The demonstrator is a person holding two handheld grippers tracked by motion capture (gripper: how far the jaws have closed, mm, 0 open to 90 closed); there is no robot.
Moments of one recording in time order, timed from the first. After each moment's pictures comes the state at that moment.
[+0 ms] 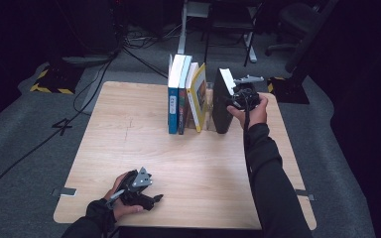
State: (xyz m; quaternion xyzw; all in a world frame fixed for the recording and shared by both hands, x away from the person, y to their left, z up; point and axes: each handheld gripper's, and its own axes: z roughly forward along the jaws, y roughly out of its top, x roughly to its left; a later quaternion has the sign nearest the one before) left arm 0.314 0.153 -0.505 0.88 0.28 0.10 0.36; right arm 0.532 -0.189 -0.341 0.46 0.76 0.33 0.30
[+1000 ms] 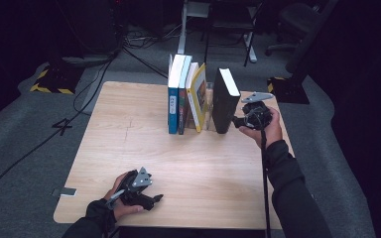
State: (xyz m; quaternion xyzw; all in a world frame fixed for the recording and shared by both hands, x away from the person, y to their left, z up) left arm 0.314 0.153 -0.505 0.88 0.28 0.11 0.36; right arm 0.478 -0.220 -0.351 0.40 0.82 0.30 0.29
